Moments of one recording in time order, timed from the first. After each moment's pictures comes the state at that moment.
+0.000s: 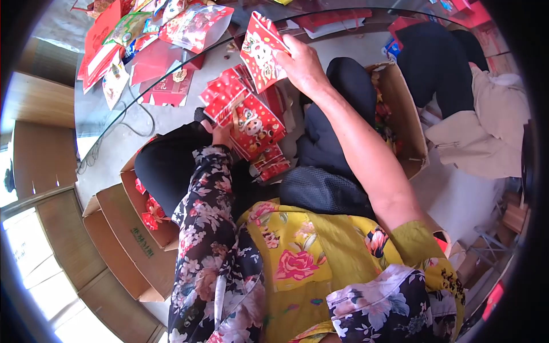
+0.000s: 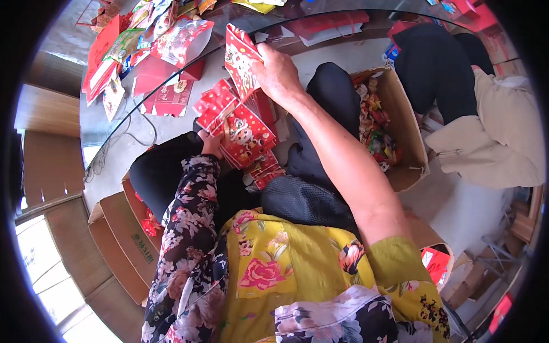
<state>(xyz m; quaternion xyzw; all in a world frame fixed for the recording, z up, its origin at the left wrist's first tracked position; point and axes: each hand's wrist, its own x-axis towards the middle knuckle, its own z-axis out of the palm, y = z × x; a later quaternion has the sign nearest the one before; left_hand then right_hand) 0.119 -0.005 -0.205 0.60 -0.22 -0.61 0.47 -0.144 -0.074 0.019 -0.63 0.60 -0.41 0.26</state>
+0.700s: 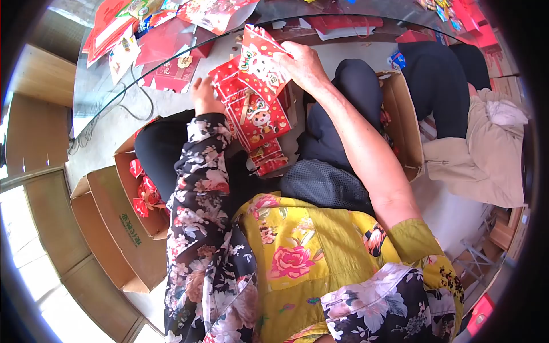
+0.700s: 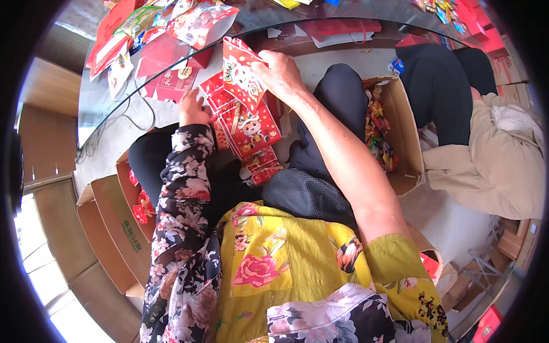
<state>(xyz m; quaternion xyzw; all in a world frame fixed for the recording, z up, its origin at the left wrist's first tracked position) 0.129 -0.073 -0.130 0.58 -0.17 -0.52 0.60 -0.127 -0.072 0.004 -0.67 0.57 -0.36 0.32</state>
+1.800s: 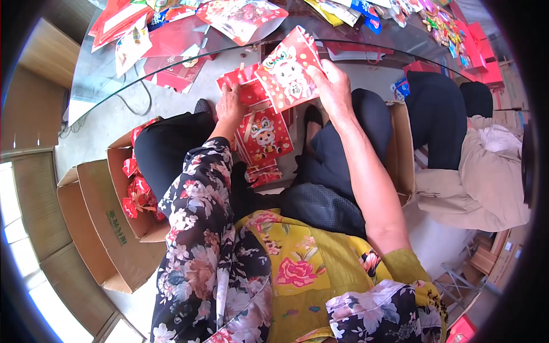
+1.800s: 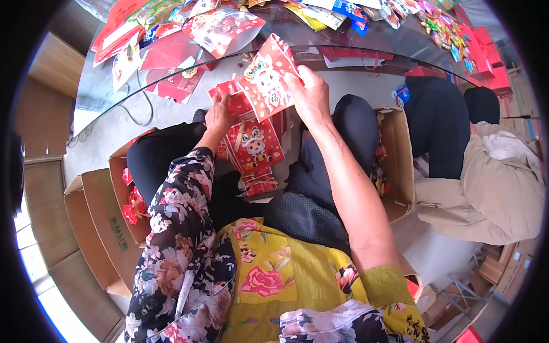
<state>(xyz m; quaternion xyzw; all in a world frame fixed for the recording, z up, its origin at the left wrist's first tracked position) 0.099 -0.076 -0.118 0.73 -0.64 -0.21 0.08 -0.134 -0.074 0.008 -0.57 0.58 -0.45 0.36</state>
